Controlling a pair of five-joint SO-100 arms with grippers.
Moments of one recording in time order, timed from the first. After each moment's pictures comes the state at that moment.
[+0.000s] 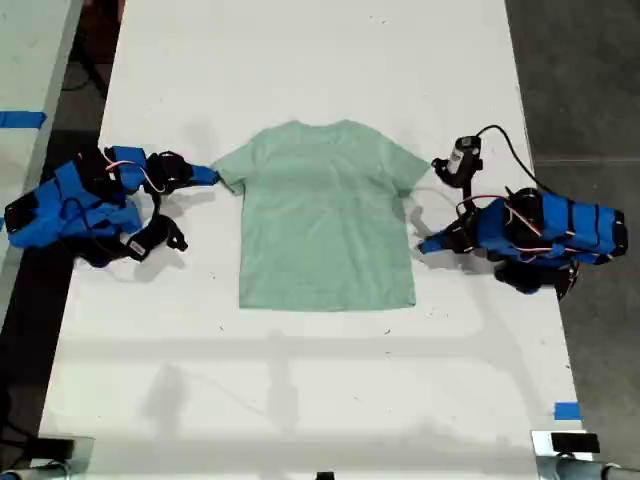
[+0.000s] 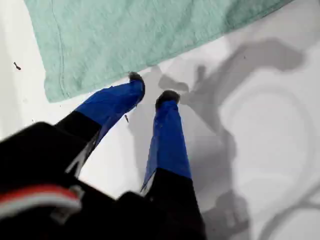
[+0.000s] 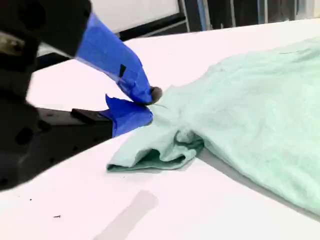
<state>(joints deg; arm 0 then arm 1) -34.4 205.2 186.5 57.6 17.8 11.0 200.6 174.4 80.1 -47.5</state>
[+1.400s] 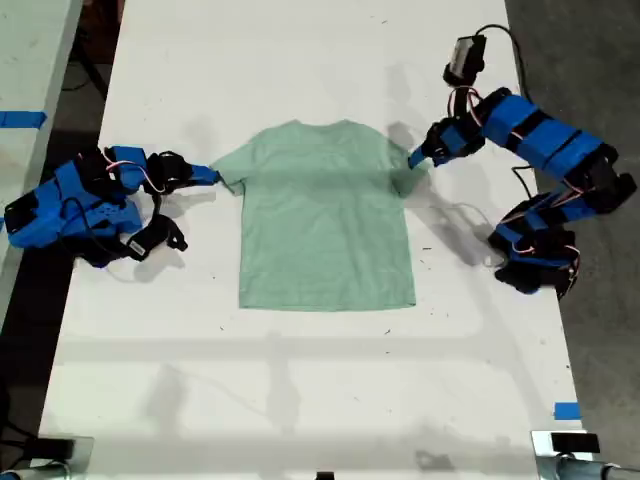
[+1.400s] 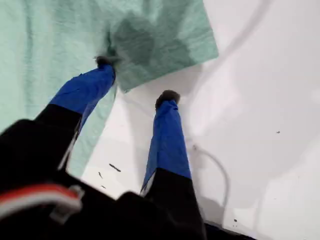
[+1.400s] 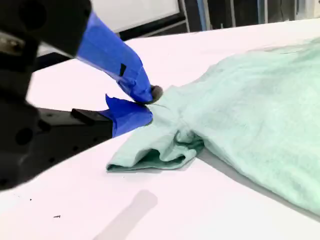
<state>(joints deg) -34.4 205.2 186.5 57.6 17.8 53.3 113.6 112.9 73.2 -51.0</state>
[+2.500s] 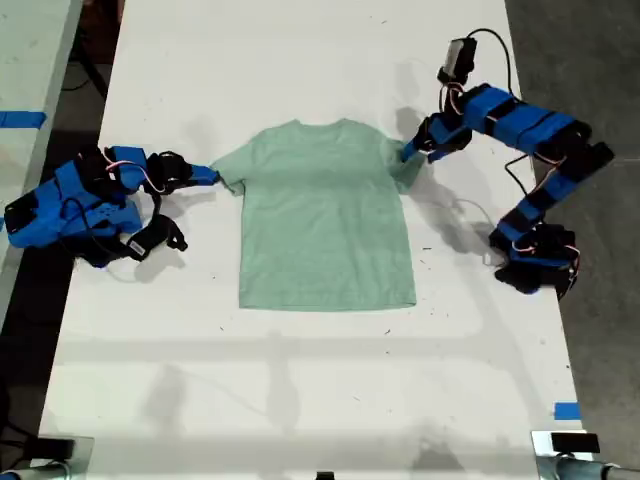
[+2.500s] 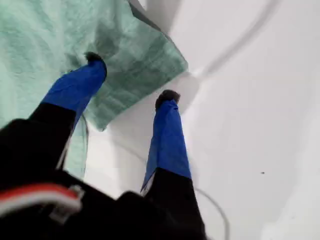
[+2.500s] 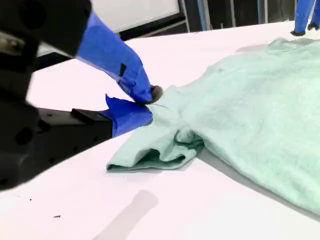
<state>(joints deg) -34.4 205.2 186.5 57.6 17.8 58.4 94.3 105.3 64.5 -49.9</state>
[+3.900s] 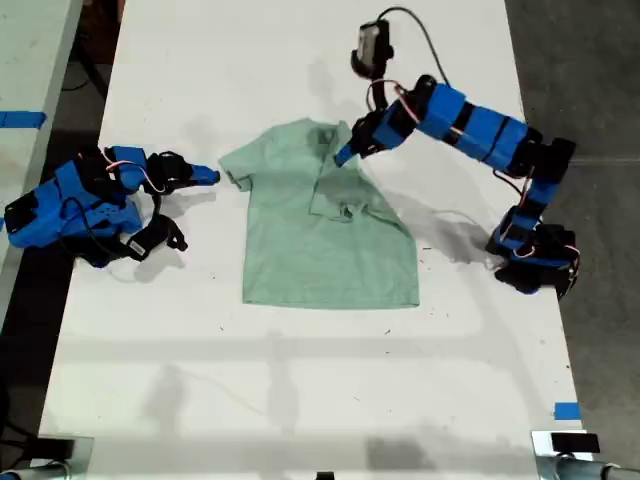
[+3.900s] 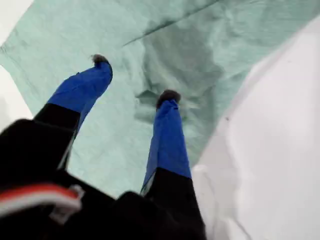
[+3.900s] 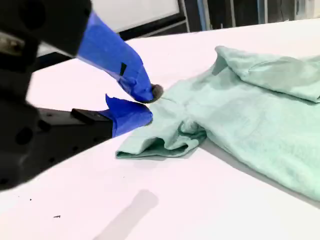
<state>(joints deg) -34.4 205.2 186.5 57.6 17.8 32.7 86.4 60.1 86.2 -49.9</state>
